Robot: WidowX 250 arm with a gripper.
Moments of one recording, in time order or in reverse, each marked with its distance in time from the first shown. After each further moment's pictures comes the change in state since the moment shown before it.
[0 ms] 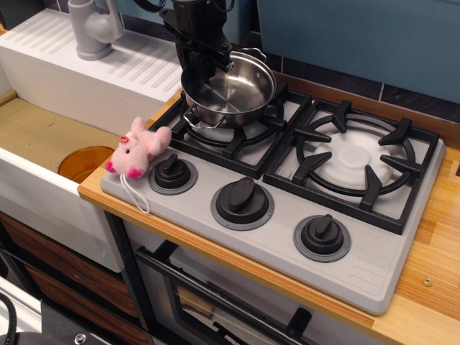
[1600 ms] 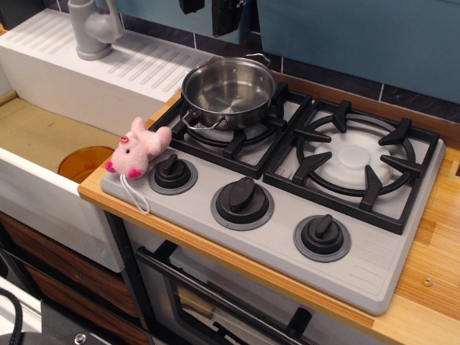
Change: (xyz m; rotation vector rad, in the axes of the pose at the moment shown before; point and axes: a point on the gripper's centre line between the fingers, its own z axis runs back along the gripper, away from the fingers) arm 0.018 -0.002 0.068 -0.025 0.133 -0.125
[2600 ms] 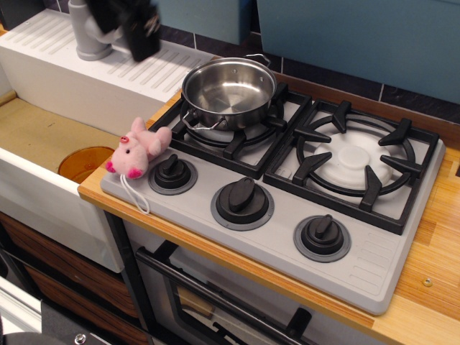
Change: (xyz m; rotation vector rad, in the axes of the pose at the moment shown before) arm -0.117 -0.005 0.020 0.052 -0.155 0.086
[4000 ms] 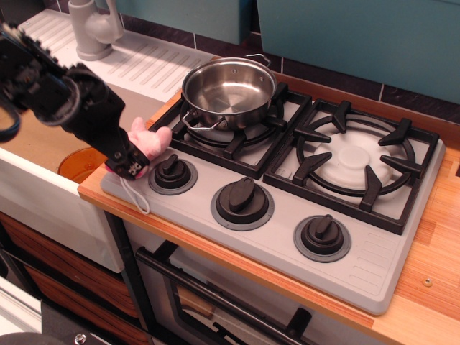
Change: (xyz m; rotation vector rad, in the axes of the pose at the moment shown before) arm -0.051 -0.026 -0.093 0.047 -0.281 0.010
